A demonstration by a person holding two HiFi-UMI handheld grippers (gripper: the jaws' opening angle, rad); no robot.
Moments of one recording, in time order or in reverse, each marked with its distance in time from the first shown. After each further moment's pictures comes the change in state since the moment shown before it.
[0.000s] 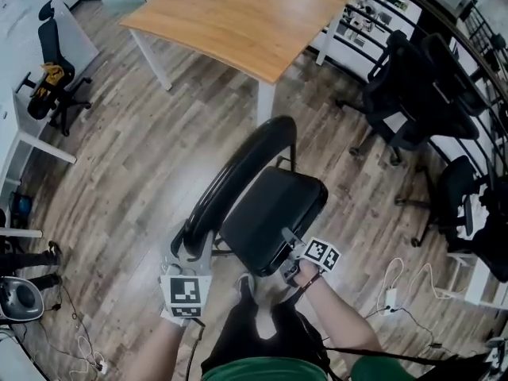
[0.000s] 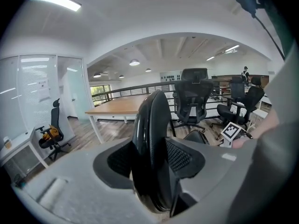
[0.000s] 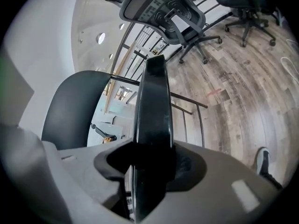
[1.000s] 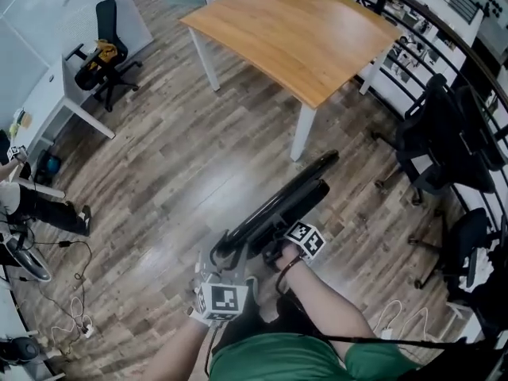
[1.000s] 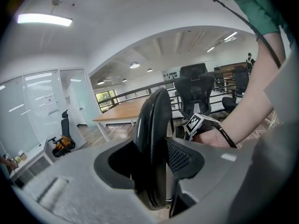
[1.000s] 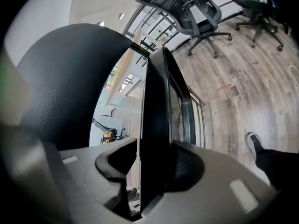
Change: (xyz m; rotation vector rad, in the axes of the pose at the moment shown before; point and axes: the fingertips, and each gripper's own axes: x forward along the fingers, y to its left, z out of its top) left arm -0.030 -0.053 0.034 0.096 0.027 0.115; right arm 0.050 0.126 -0.004 -0.006 0.106 -0.047
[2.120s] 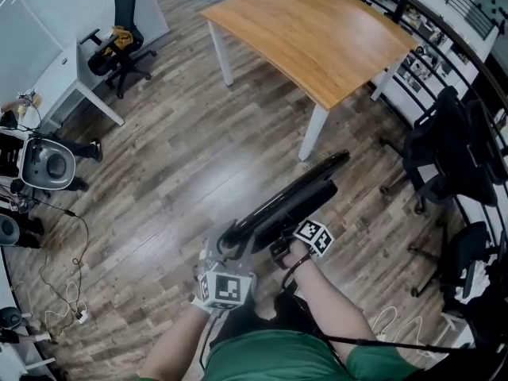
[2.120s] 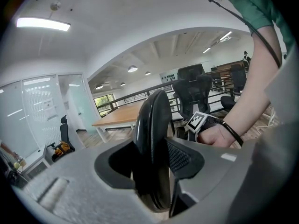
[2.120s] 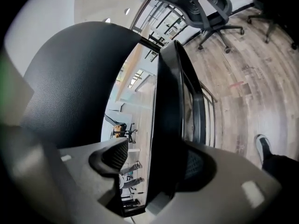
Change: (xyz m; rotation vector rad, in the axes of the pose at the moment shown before) left arm -0.006 0.008 -0.001 0.042 -0.048 -0.003; right arm -0.002 0.020 -0.012 -0.045 0.061 0.123
